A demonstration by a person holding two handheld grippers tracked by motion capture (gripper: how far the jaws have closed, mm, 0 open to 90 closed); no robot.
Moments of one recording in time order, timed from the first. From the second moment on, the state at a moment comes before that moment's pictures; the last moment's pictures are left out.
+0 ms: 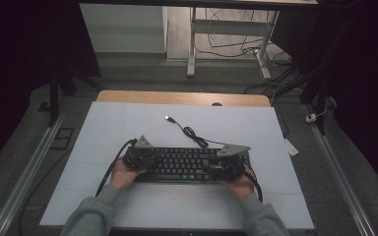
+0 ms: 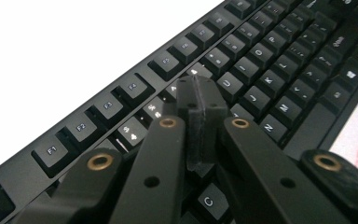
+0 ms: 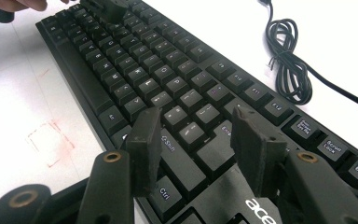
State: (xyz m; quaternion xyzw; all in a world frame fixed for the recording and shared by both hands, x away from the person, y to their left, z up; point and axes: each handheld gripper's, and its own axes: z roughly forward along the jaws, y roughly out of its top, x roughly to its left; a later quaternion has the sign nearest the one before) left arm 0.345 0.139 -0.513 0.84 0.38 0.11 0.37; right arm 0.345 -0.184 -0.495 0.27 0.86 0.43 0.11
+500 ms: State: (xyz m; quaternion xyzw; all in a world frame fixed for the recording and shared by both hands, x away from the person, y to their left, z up) left arm 0.347 0.132 -0.519 0.85 0.38 0.12 0.35; right arm 0.345 -0.185 -0.495 0.27 0.86 0.43 0.11
